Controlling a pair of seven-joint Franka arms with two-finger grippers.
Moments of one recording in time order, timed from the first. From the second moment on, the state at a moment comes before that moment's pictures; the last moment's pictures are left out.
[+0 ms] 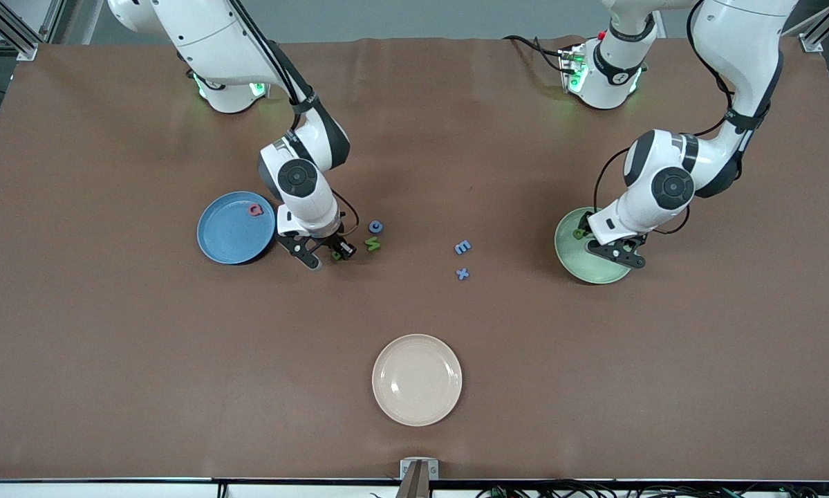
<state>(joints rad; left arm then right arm) 0.07 0.30 -0.26 -2.34 0.14 2.51 0.05 0.62 0.51 -0.03 -2.09 0.03 2.63 1.27</state>
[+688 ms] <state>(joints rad) -0.08 0.36 -0.42 -2.19 0.14 2.44 -0.75 0.59 0.50 -0.03 -2.06 0.03 2.48 1.20</state>
